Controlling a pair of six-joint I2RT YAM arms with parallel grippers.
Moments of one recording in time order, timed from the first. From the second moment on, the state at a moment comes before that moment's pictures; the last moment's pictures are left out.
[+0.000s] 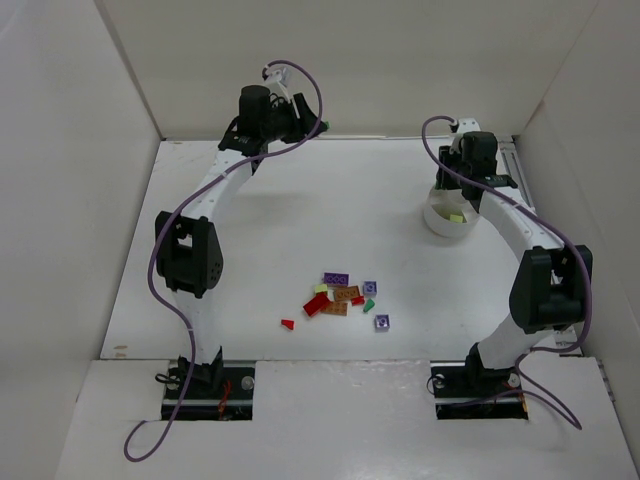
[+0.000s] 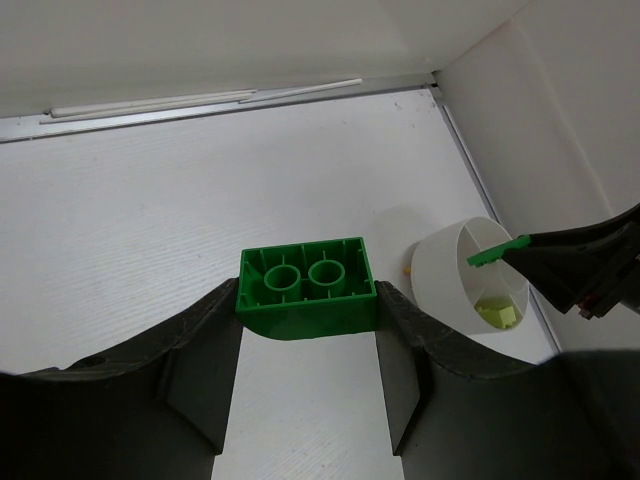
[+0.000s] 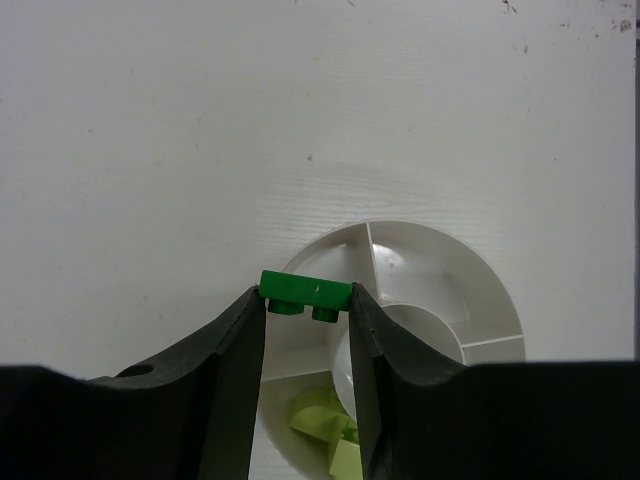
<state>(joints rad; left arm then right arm) -0.29 1.99 1.85 -0.14 0.43 -0.49 0.08 1.64 1.29 -0.21 0.03 -0.02</state>
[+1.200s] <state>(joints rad) -0.35 1.99 1.85 -0.22 0.38 -0.37 0.09 1.45 1.25 -0.21 0.05 0.00</state>
